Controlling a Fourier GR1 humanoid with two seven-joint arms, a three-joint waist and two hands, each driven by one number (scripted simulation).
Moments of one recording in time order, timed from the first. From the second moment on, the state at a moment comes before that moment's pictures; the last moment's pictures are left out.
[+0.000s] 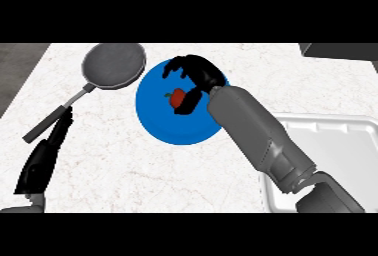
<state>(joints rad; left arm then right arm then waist) 0.00 0.30 0.05 -1.46 -0.19 0.01 -0.12 -1.16 0.00 0.41 -0.43 0.27 -0.07 -0.11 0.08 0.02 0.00</state>
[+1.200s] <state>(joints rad) 0.03 0.30 0.08 -1.48 -0.19 0.01 -0.13 -1.13 -0.25 -0.01 -0.29 -0.13 0.06 -0.48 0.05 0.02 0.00</state>
